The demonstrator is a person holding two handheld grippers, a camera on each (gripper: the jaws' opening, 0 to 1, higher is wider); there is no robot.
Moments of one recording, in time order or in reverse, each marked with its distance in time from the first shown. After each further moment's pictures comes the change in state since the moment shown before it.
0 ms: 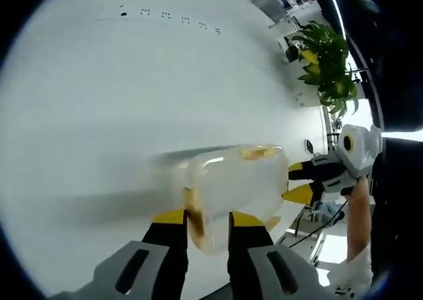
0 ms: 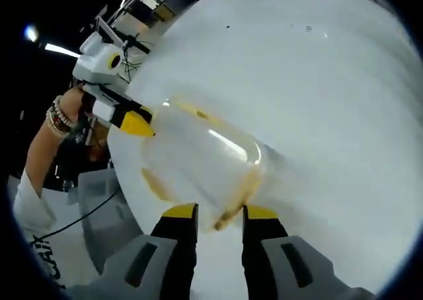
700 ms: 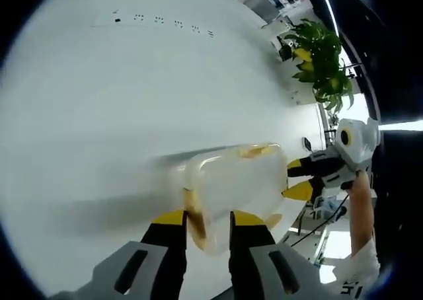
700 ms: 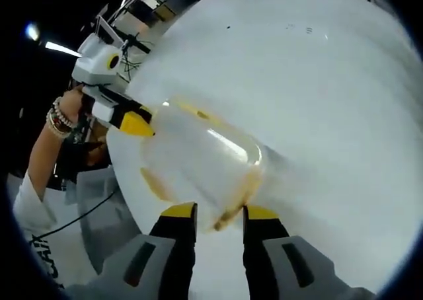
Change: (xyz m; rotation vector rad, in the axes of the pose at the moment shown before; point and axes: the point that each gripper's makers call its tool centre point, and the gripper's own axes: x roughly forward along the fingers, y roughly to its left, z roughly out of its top) left arm 0.002 -0.008 -0.004 0.058 -0.042 -0.021; right arm -0.010 0.004 -0.009 -0.013 -0.008 -0.011
